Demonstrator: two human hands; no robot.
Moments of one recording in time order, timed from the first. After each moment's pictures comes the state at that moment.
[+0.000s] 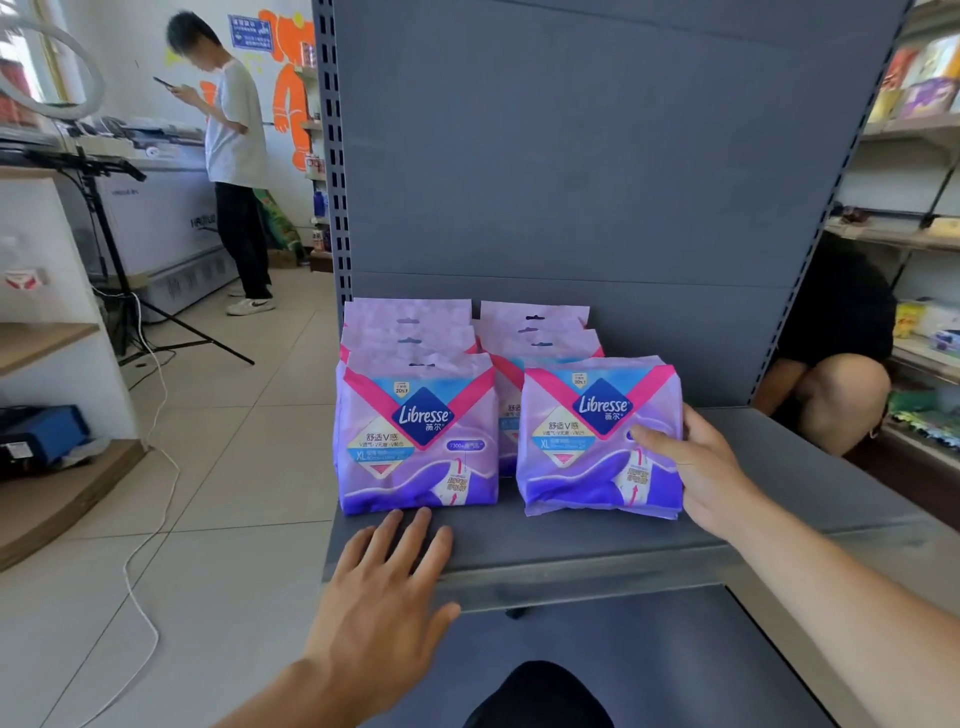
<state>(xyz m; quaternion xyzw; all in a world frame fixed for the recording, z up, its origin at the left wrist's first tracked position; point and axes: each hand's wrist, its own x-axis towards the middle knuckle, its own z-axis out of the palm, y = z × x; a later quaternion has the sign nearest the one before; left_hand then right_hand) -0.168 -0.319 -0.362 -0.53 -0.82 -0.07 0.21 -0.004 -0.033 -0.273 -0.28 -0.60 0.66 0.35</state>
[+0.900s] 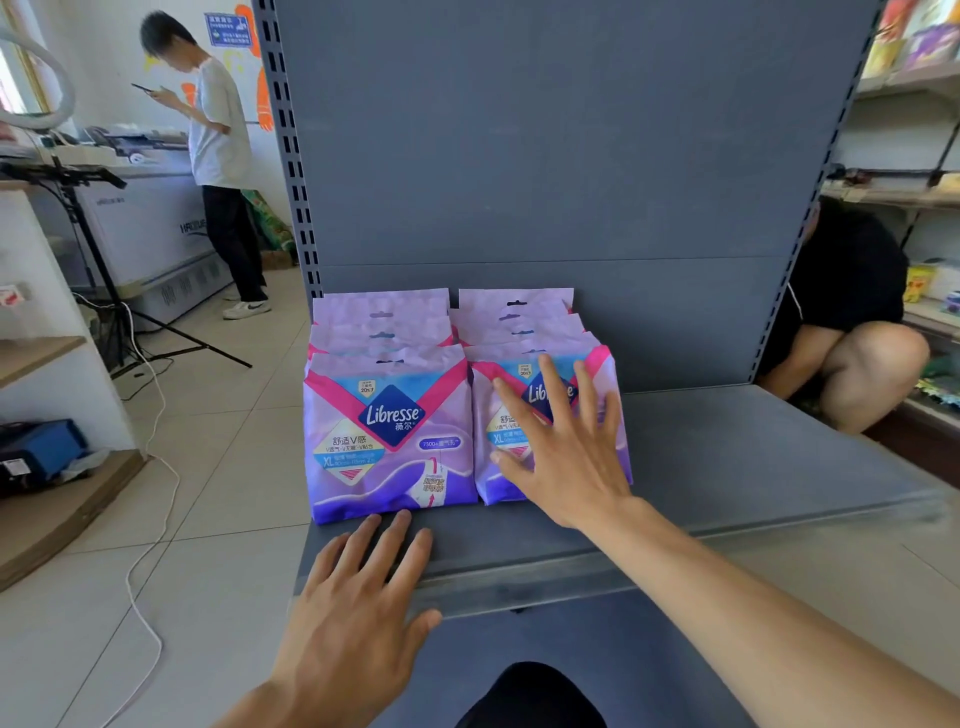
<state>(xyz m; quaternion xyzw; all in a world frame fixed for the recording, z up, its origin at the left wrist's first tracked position) -0.172 -0.316 -0.367 -0.52 -0.82 -0.05 0.21 -0.080 -0.074 -0.306 -0.26 -0.92 -0.11 0.27</state>
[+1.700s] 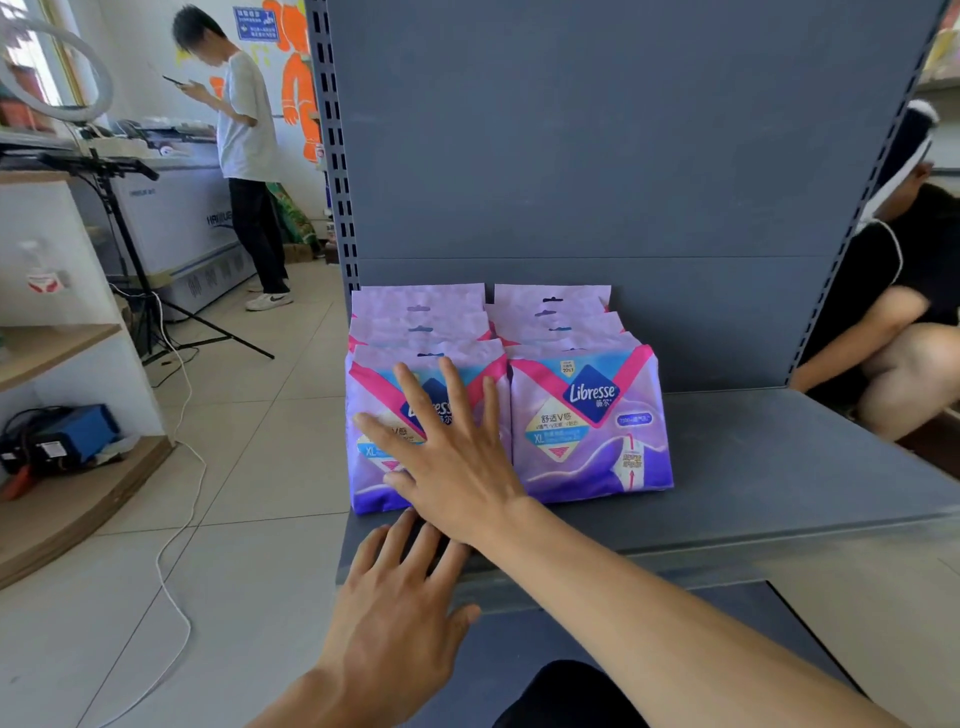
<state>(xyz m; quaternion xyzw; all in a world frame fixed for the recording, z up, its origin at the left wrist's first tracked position) -0.167 -0.318 -0.358 -0.56 -0.80 -0.10 0.19 -0.164 -0.178 -0.297 -0.09 -0.95 -0.13 0.26</state>
